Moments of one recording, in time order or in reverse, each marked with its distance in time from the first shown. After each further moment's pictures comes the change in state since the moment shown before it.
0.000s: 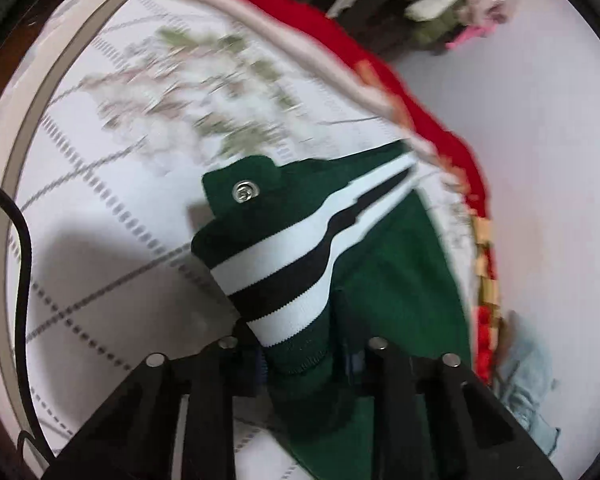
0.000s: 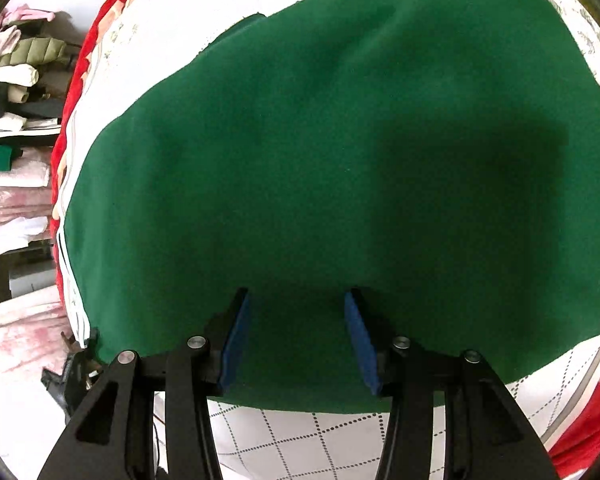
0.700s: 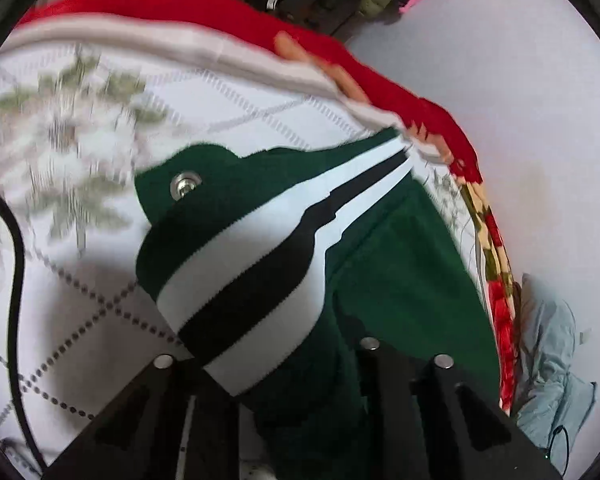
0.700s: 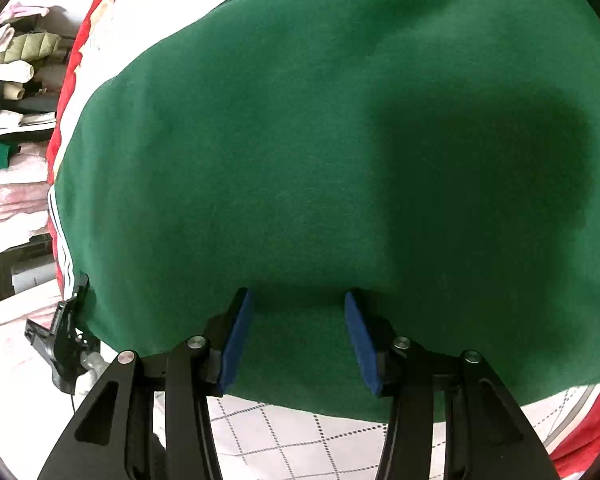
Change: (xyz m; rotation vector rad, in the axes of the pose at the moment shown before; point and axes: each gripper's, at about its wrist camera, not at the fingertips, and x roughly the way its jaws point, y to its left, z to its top) left arm 0.066 -0.072 0.036 0.214 0.015 0.051; right arm 0.012 -0.002 0.016 0.001 0.065 0.017
